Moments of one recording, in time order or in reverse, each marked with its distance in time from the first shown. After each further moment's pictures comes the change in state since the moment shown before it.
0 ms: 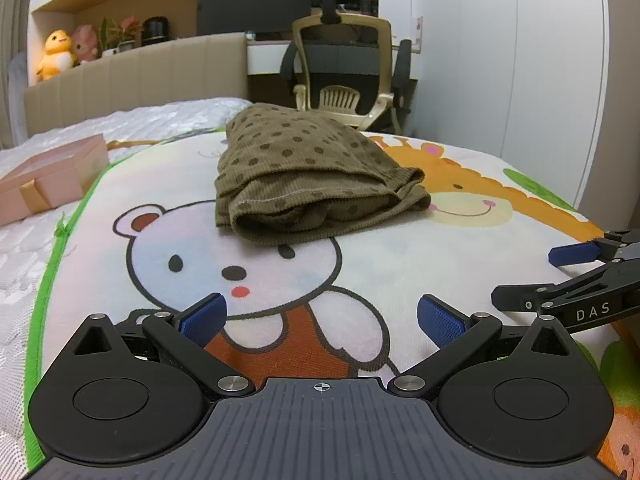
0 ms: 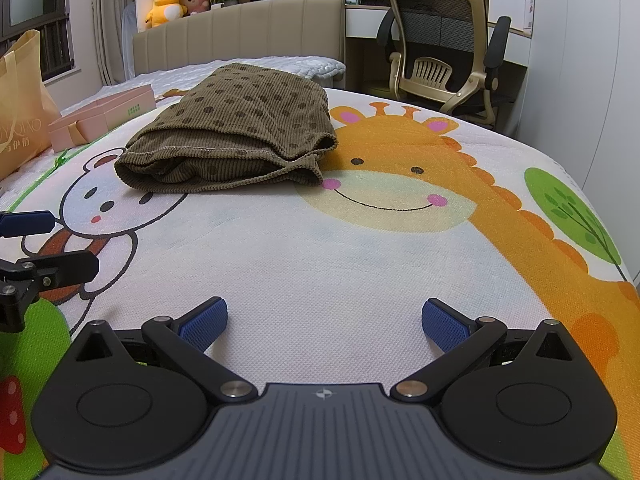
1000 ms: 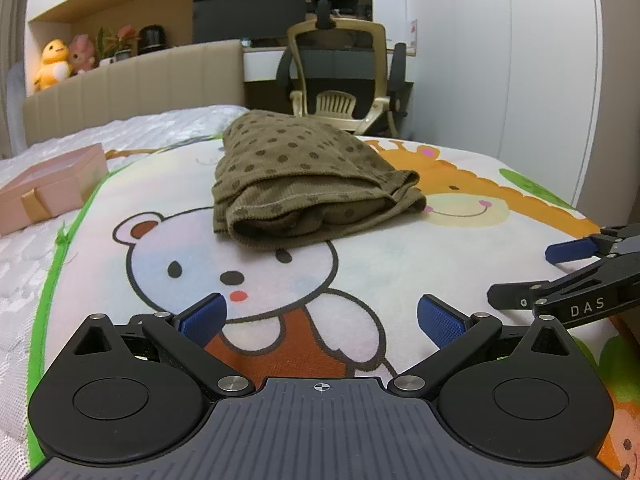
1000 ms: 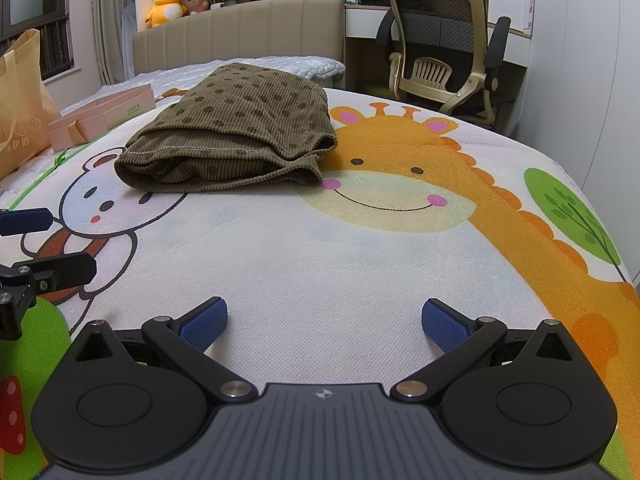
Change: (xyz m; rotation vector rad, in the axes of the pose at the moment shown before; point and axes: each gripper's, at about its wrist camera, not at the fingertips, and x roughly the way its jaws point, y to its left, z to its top) left arm -0.004 -0.005 -0.002 0.032 -0.020 0.000; right arm 0.000 0.000 0.000 -0.003 0.000 -0.003
